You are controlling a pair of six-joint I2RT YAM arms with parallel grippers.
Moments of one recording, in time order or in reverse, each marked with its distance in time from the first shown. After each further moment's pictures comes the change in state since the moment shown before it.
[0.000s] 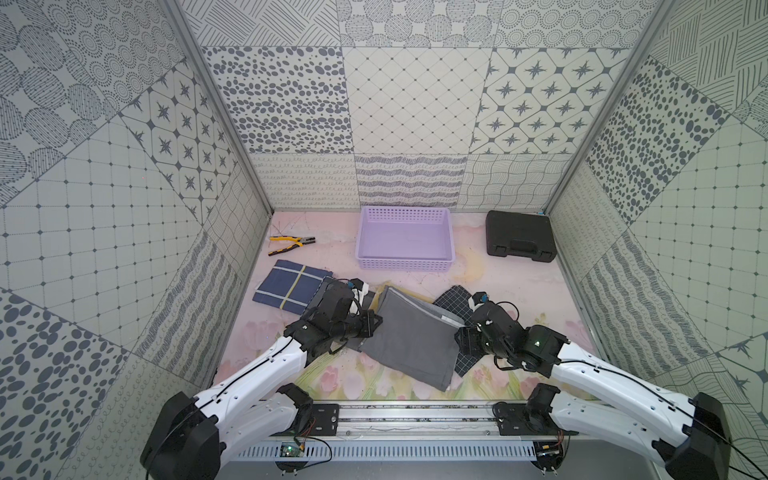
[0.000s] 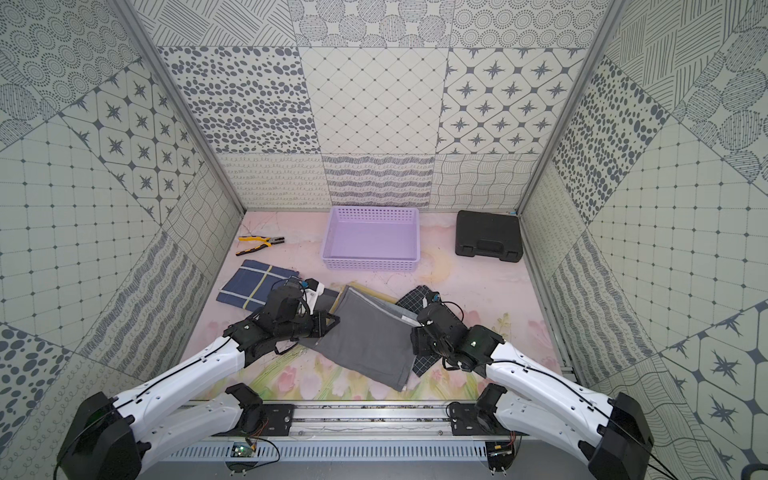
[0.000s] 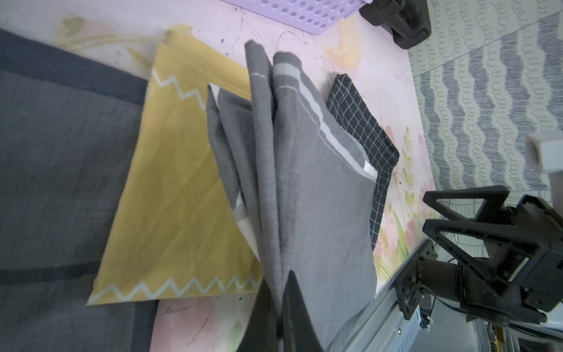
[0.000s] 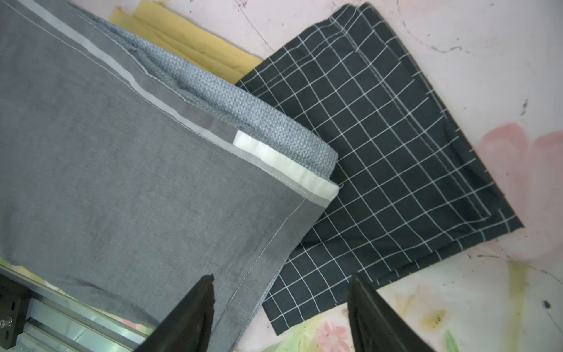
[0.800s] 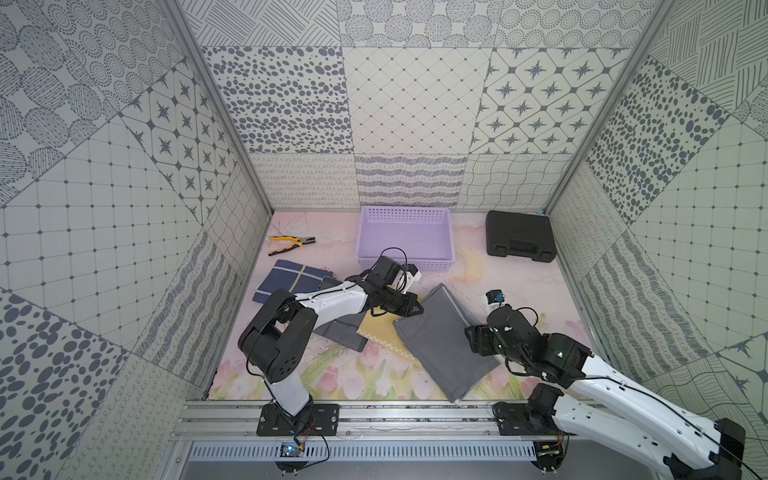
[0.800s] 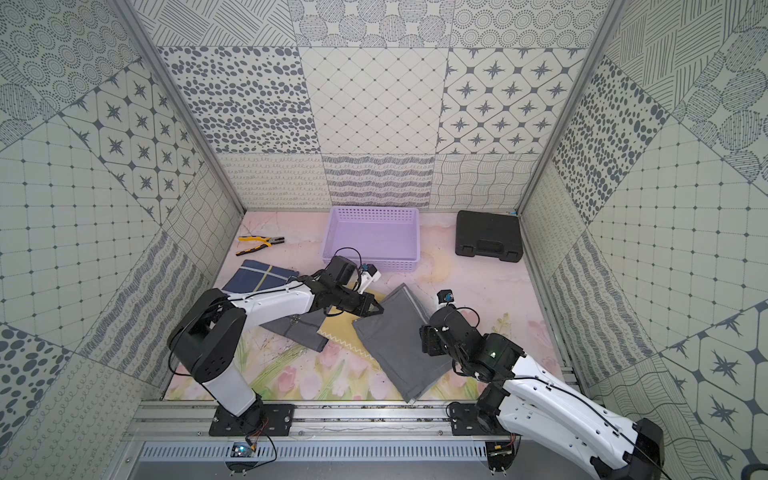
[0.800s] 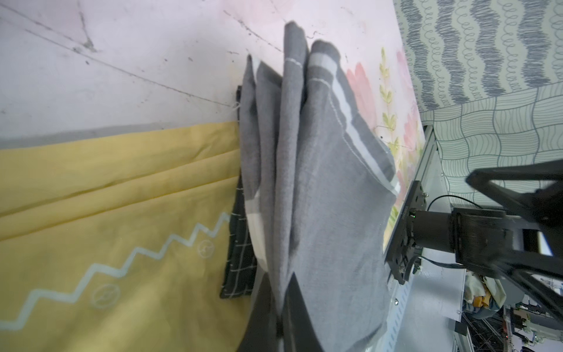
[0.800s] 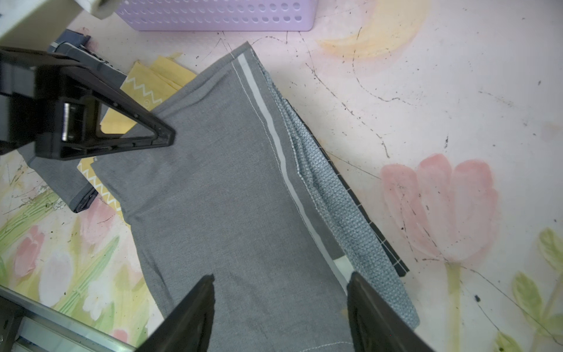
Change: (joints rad) left arm -0.098 0.711 0.476 0.066 0.298 0.270; right arm 0.000 -0.187 0.002 -0.076 0.118 -0.042
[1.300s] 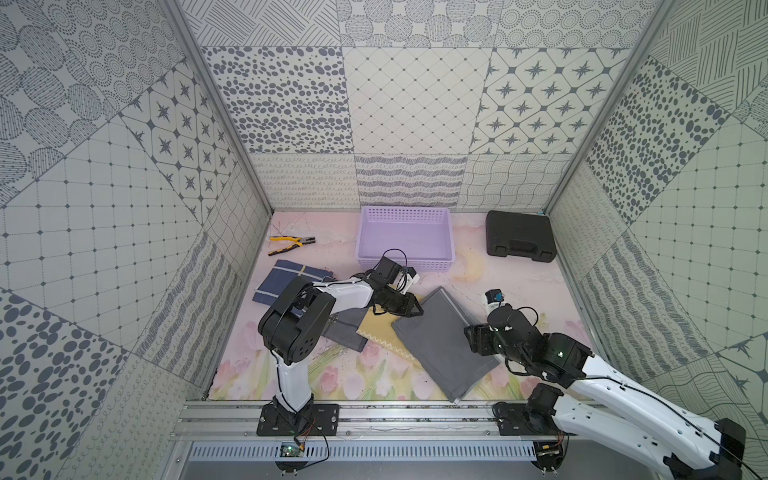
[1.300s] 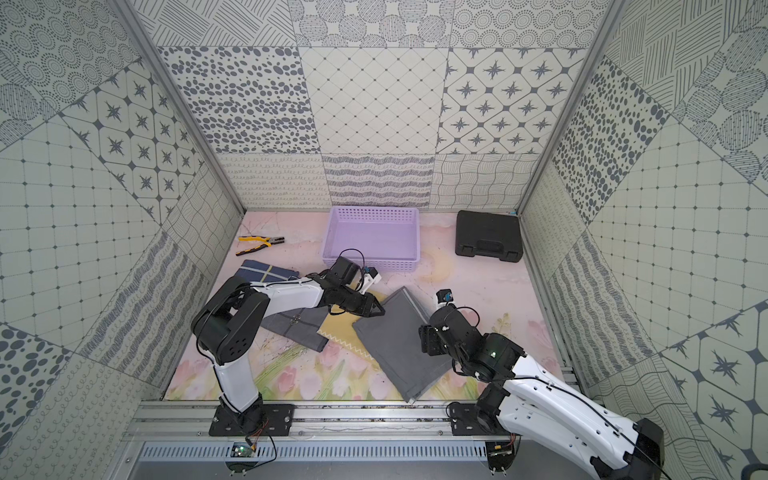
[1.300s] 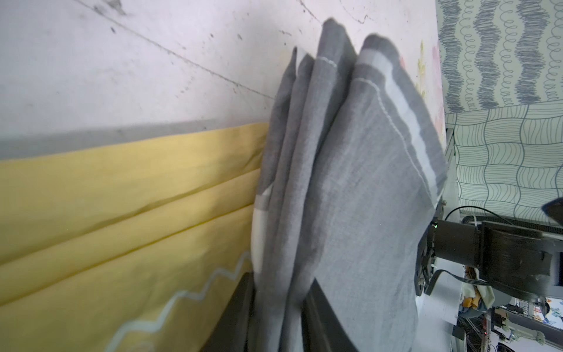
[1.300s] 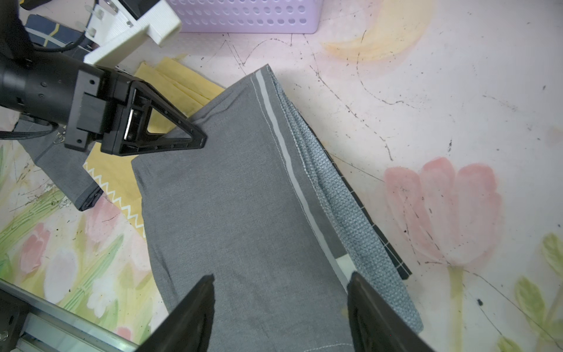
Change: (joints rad) left arm 0.044 0.170 0.044 0.020 0.035 0.014; right arm 0.000 0.002 0.006 0.006 -0.008 -0.013
